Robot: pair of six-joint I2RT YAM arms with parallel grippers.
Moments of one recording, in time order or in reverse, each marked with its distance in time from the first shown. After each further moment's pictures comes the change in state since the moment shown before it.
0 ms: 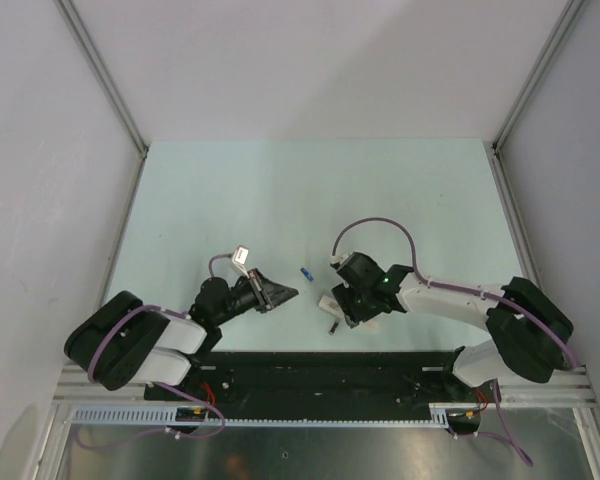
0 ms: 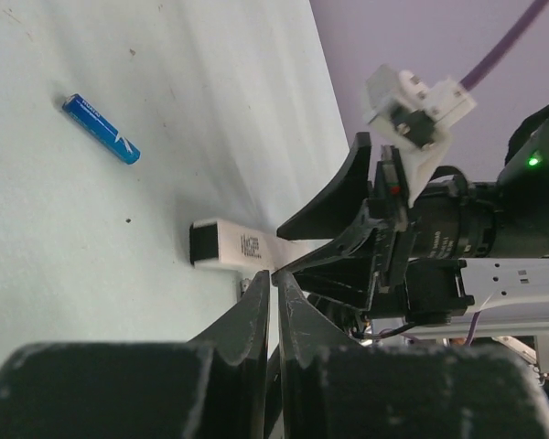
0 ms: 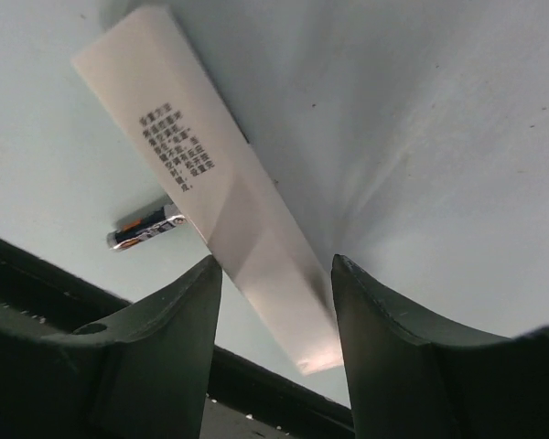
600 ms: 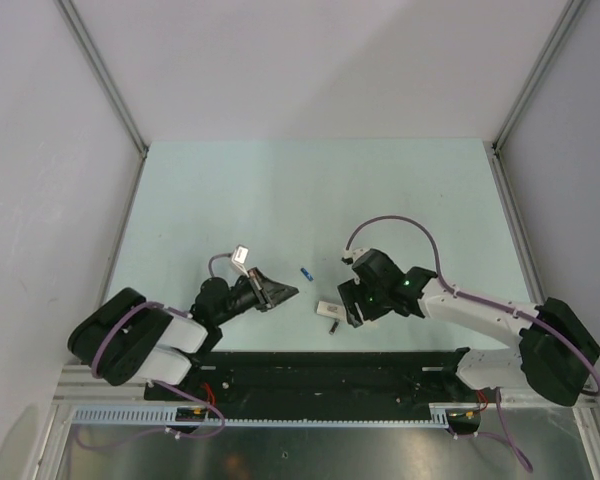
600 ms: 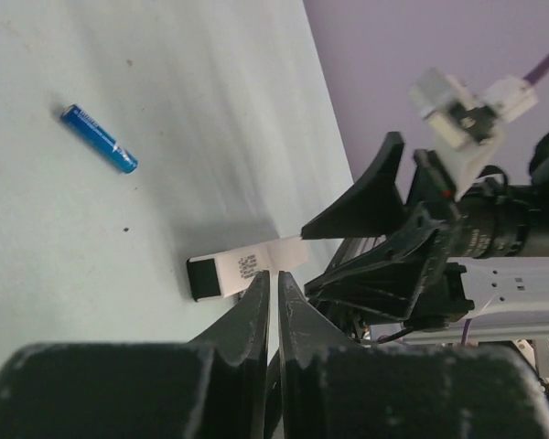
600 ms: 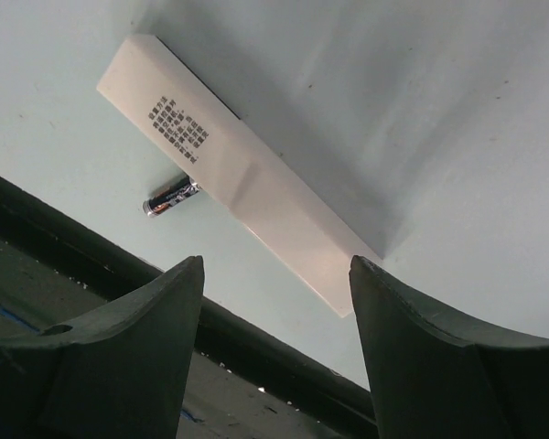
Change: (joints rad) left arm -0.001 0.046 0.000 0.046 -0.009 -0.007; right arm -0.036 -0.164 -0.049 -0.024 -0.039 0.028
